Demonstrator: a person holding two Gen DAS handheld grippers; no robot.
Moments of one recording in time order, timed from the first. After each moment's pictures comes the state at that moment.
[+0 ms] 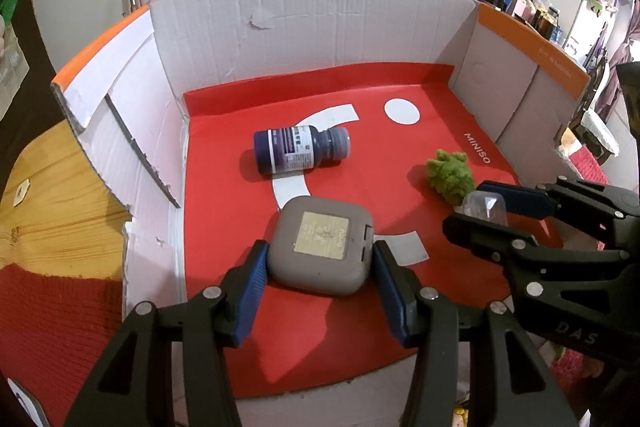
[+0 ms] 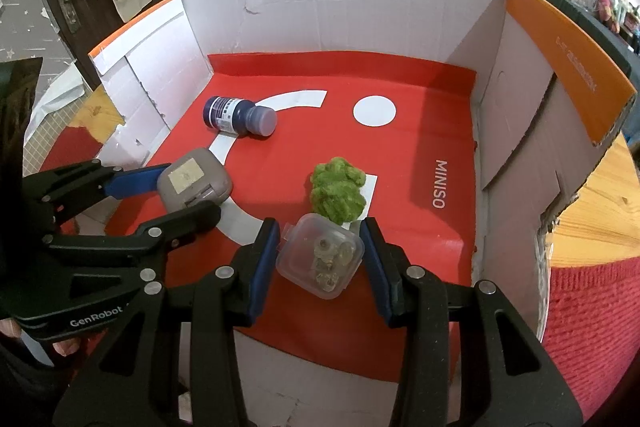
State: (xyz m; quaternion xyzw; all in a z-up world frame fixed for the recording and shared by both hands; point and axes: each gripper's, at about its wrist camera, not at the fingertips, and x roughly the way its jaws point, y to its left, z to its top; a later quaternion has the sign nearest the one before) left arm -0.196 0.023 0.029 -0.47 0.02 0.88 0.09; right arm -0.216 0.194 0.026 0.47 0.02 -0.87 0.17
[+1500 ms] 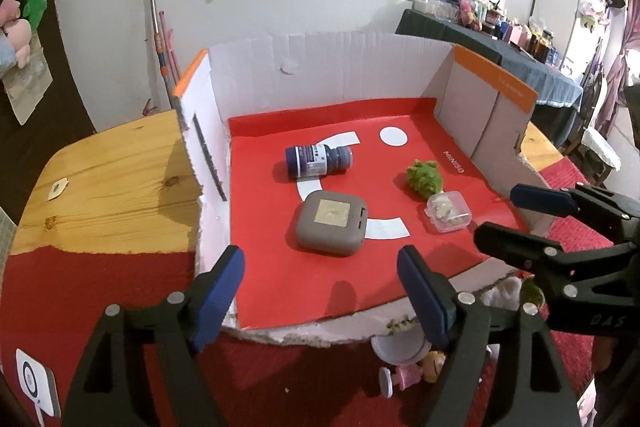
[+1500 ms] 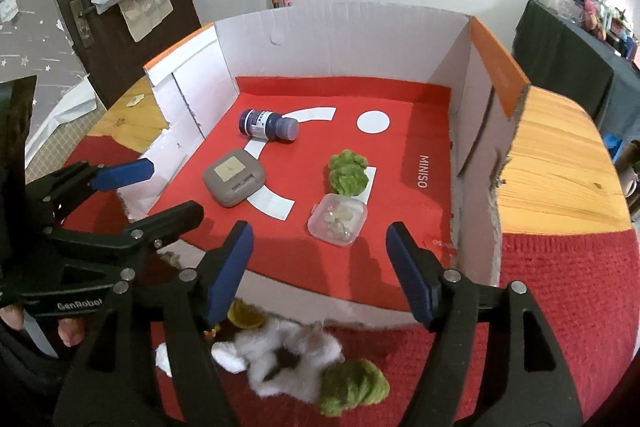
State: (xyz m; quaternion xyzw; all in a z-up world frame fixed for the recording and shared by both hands) left arm -0.143 0.010 0.063 -0.41 0.02 0.91 0.07; right arm -0.166 0.201 0.058 0.42 0.01 -0.89 0.16
